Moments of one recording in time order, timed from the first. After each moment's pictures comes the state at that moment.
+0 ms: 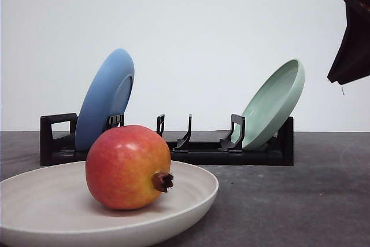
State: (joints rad) left_arx -0.28 0.60 0.65 -0.62 0.05 -0.10; right_arx 0.38 0.85 0.61 -0.42 -0.16 0.15
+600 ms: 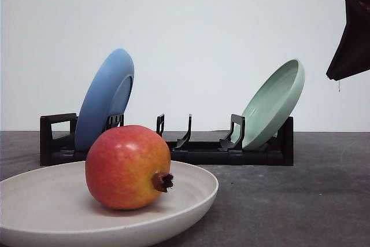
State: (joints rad) left_arx -0.25 0.56 0.60 -0.57 0.05 -0.09; right_arx 0.38 0.85 0.61 -0.40 -0.16 0.15
